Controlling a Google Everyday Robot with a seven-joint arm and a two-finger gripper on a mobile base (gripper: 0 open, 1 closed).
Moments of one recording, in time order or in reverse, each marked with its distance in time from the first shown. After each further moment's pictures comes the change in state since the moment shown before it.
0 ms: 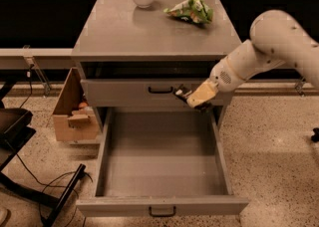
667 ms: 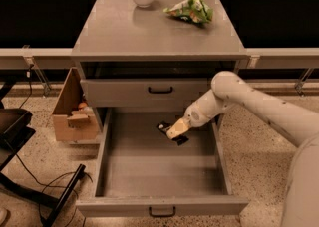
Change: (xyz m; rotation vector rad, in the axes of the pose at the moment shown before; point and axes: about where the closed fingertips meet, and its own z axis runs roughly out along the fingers) arm 0.061 -0.021 0.193 -0.184 0.057 0.112
